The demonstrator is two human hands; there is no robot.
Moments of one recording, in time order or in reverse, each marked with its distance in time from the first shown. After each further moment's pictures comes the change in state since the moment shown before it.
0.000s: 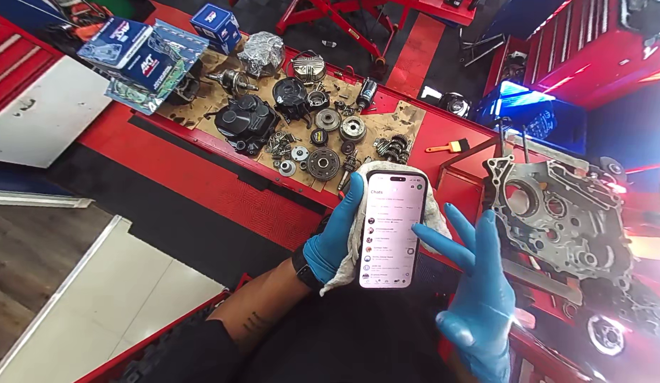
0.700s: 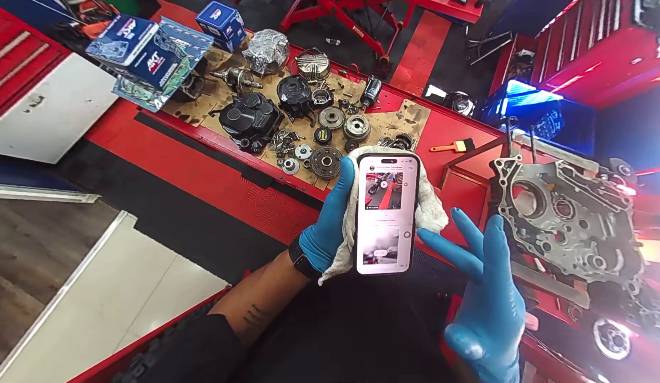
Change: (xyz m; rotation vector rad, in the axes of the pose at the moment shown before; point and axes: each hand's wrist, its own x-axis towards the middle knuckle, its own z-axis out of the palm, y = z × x) left_hand 0.005 0.018 0.002 0.136 0.100 0.160; right_hand -0.002 -0.005 -0.002 0.002 -0.021 -0.014
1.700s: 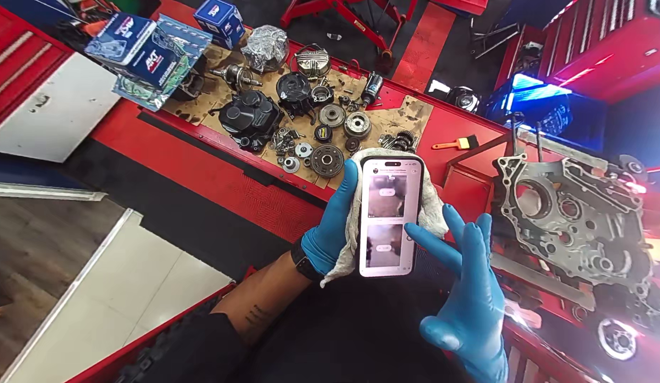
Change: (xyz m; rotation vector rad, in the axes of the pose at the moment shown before) left_hand 0.002 -0.007 0.000 -0.072 0.001 -0.056; right_hand 0.002 0.005 0.012 -0.011 -0.019 -0.010
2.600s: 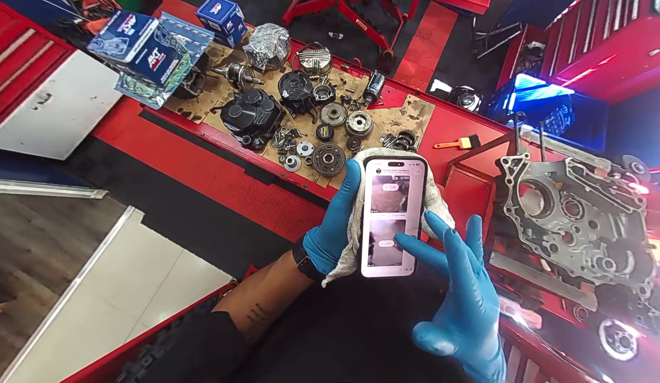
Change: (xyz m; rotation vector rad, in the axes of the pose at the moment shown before) left_hand -0.003 0.000 0.000 -0.017 -0.016 0.003; right_hand -0.001 -0.004 0.005 -0.022 -0.041 -0.050
